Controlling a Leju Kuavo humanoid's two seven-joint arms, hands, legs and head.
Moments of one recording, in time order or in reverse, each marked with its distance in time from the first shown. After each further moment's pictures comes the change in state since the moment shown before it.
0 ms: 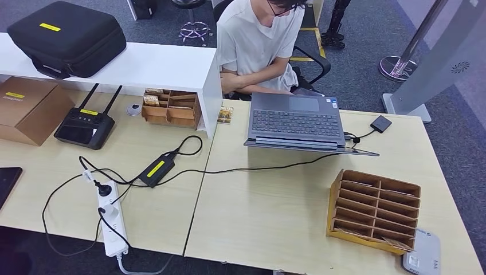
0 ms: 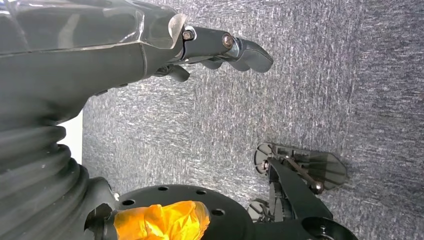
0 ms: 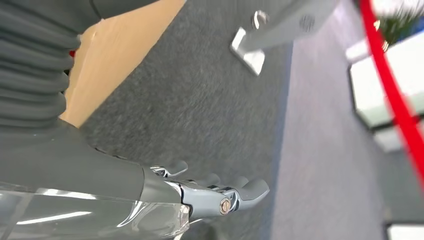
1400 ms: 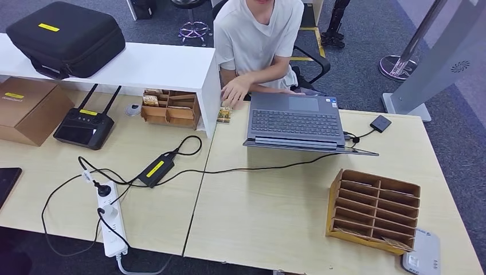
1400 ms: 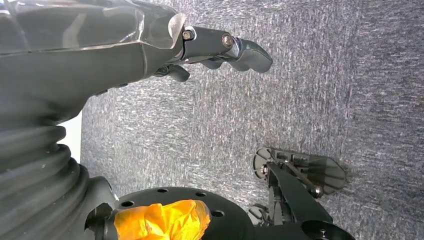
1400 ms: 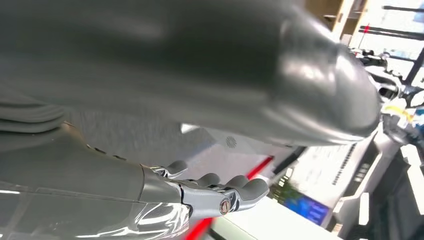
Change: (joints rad) left arm 0.001 -0.010 -0.001 0.001 -0.013 0.020 -0.003; right arm 0.025 0.448 -0.048 -1.325 0.246 0.547 0.119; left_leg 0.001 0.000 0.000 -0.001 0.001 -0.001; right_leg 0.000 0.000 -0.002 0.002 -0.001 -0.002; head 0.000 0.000
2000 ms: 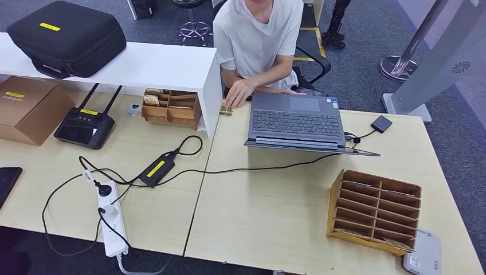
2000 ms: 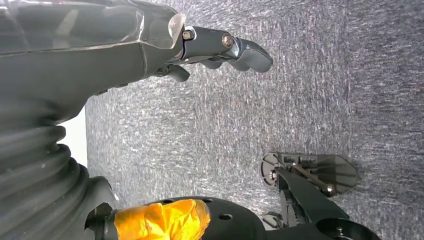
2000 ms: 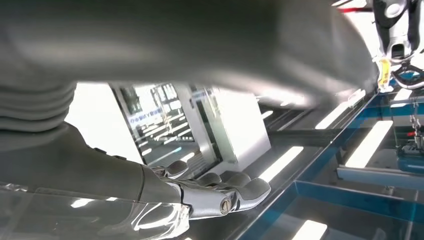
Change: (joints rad) left arm -0.002 0.021 -0.028 0.000 -0.110 -0.044 0.012; right arm 0.395 -0.199 0.747 -0.105 0.849 -1.200 -0.217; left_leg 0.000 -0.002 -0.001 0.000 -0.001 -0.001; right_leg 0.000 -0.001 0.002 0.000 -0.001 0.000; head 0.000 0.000
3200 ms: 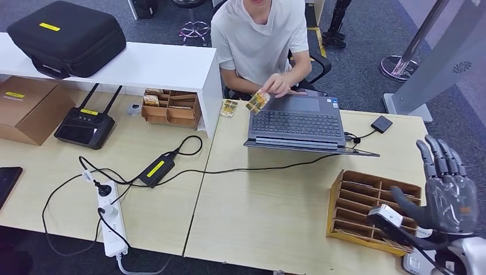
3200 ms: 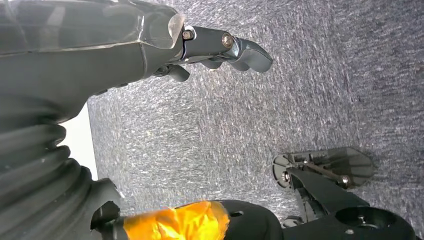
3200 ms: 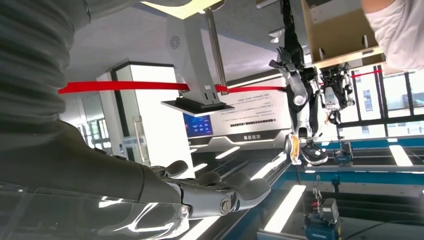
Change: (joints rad) left arm 0.000 0.022 -0.068 0.000 -0.086 -0.070 0.021; right arm -0.351 -0.483 0.768 0.451 0.111 -0.156 0.383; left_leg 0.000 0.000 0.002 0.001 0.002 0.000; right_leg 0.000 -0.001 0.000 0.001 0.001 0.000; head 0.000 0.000
